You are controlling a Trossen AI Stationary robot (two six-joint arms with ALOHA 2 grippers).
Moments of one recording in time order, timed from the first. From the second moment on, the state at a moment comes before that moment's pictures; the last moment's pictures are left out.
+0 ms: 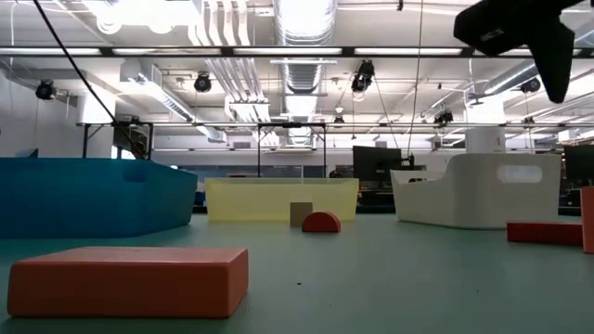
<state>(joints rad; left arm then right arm) -0.22 1.14 1.08 0.41 -0.41 -0.36 0.58 1.61 1.25 -1.02 0.03 0.12</state>
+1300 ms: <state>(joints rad) -0.22 1.13 1.08 0.41 -0.41 -0.38 0.56 1.76 1.11 -0.85 0.00 0.09</state>
